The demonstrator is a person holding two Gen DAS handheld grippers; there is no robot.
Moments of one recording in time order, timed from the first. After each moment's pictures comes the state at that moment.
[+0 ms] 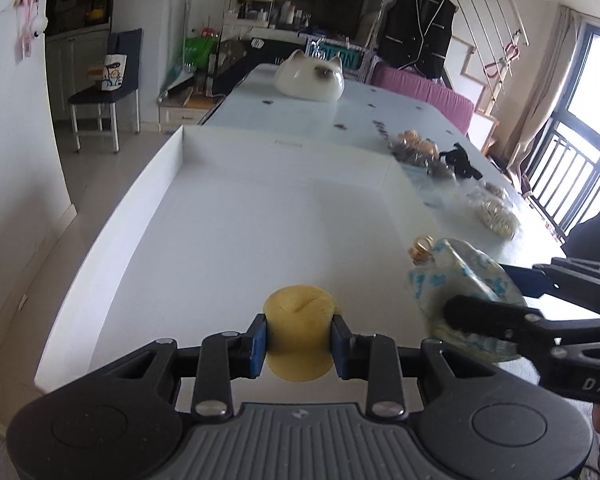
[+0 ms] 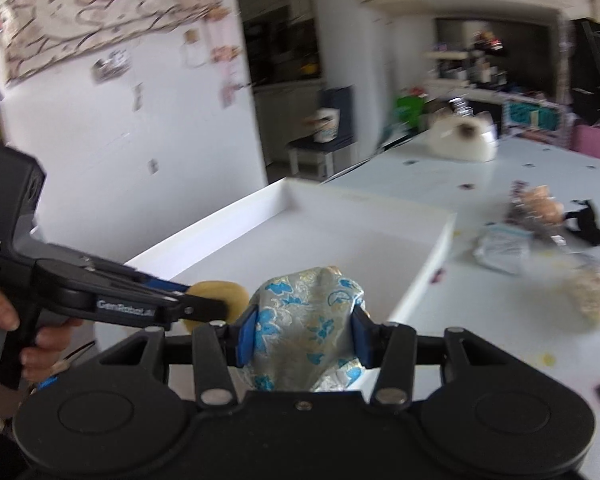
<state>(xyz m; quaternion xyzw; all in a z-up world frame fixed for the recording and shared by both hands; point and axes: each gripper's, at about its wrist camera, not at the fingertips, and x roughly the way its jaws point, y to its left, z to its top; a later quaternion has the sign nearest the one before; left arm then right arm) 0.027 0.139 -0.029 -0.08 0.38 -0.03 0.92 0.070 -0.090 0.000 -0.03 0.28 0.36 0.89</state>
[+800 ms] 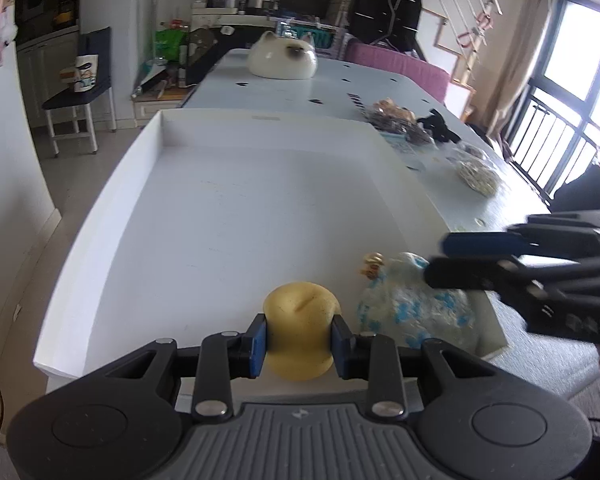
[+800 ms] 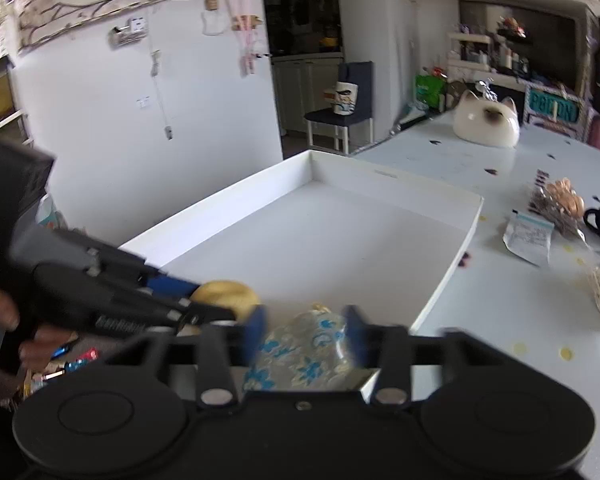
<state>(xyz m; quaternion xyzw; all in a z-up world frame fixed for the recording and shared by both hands) 0.014 0.132 -0.036 -0.05 0.40 -0.07 0.91 0.058 -0.065 0.001 -0.07 0.31 0.37 0.87</state>
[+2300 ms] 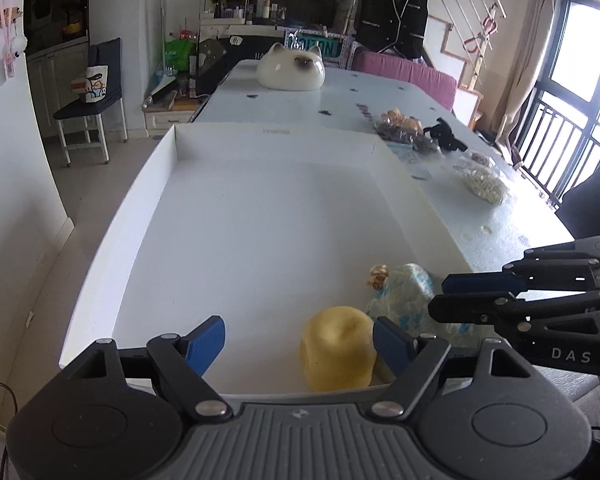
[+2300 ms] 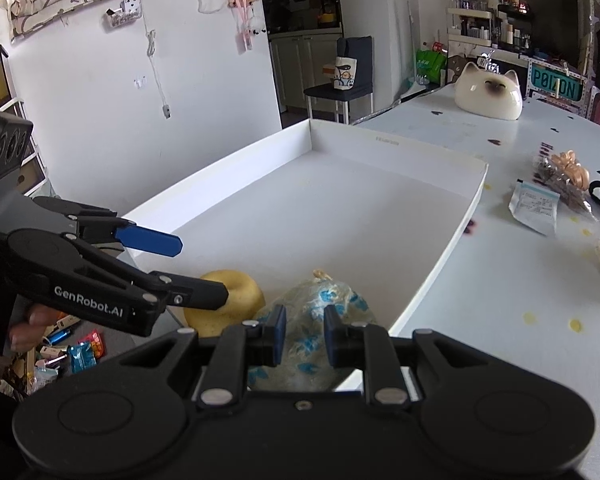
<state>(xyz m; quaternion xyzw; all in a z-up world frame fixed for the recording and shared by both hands) 0.006 0.133 -0.024 -0.04 0.38 -0.05 0.92 0.054 -0.064 -0.012 -0.07 0.35 0.37 0.86</state>
